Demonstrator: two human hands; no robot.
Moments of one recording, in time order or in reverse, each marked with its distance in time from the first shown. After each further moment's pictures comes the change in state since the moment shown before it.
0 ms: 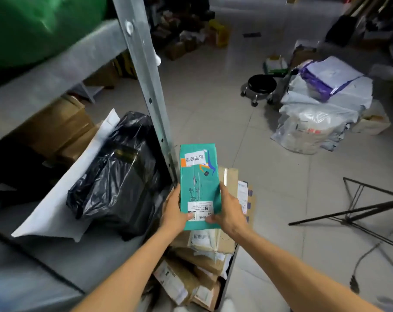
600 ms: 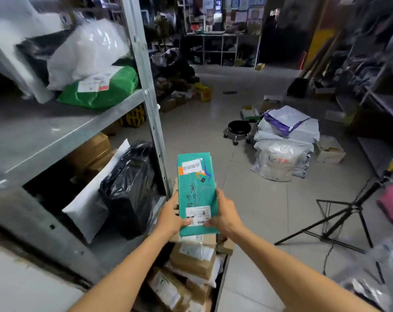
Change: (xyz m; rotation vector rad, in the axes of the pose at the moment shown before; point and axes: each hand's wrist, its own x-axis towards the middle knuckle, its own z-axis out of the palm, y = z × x) left_hand -0.162 0.065 -0.021 -0.049 -0.019 0.145; right_hand -0.162 -0.027 -0.061 0.051 0.122 -0.134
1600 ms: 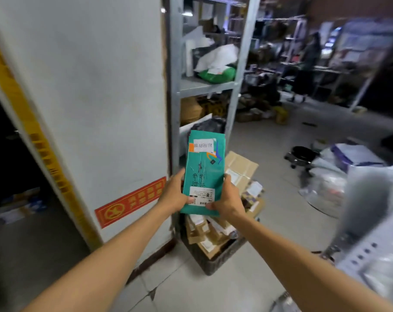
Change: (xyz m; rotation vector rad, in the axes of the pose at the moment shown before) left_hand -0.435 0.001 0.023 0.051 0.445 -0.025; right_hand -0.379 -0.016 0.000 -0.024 -0.199 -0.354
